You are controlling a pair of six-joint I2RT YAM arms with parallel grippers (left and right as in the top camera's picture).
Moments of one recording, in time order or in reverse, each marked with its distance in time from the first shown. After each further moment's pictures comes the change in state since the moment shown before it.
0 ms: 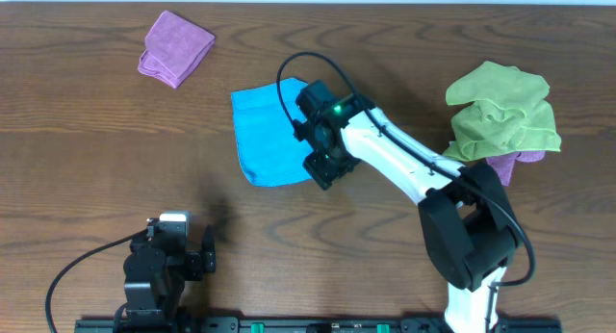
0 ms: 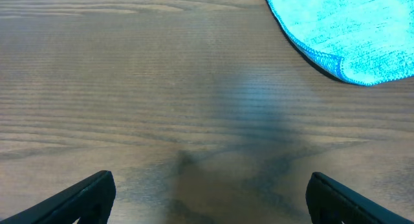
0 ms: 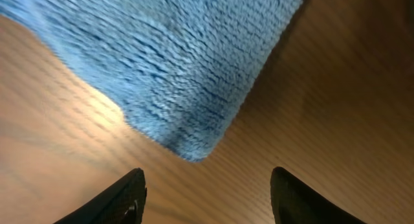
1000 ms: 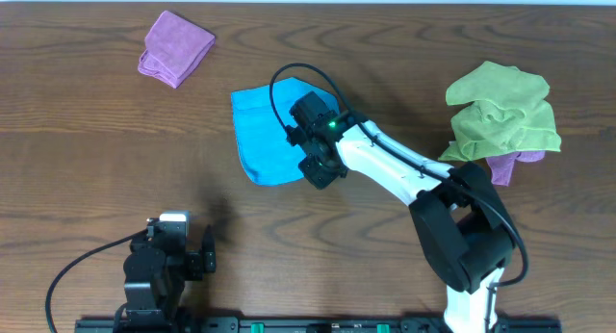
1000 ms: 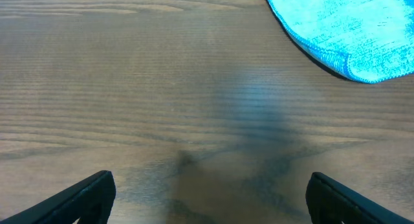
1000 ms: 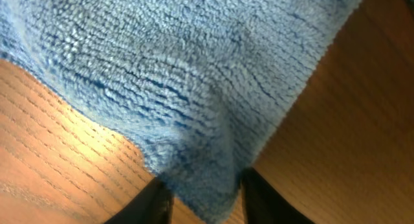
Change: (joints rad) left arm 0.000 0.000 0.000 0.000 0.000 0.000; right arm 0.033 0.000 -0.095 0.201 0.015 -0.004
